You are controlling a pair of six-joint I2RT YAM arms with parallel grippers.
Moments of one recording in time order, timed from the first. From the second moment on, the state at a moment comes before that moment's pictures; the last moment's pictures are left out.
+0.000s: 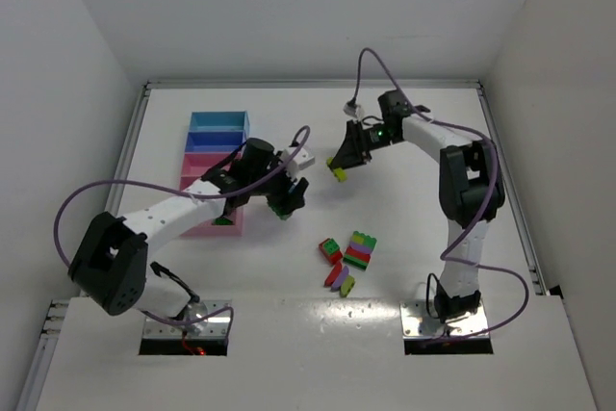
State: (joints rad) left arm -0.62 1.42 0.91 -0.15 0.35 0.19; right arm 0.24 2.05 1.44 -0.63 -1.23 0.02
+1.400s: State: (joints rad) left arm -0.55 1.27 1.05 -0.37 0.66 0.10; right arm 0.54 2.81 2.35 0.48 -0.67 0.77
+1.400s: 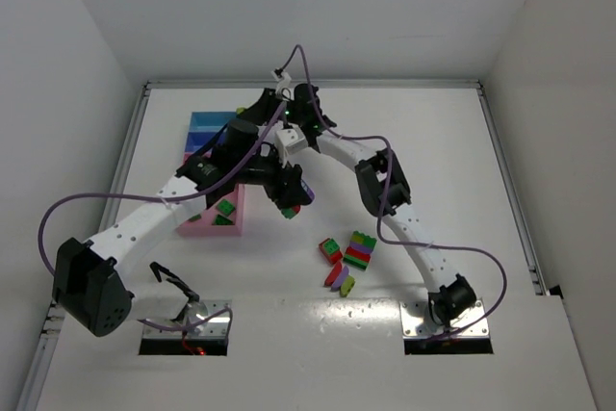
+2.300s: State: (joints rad) left arm -0.53 1.23 1.04 -0.41 0.66 0.10; right arm 0.64 2.91 2.47 0.58 -0.28 0.66
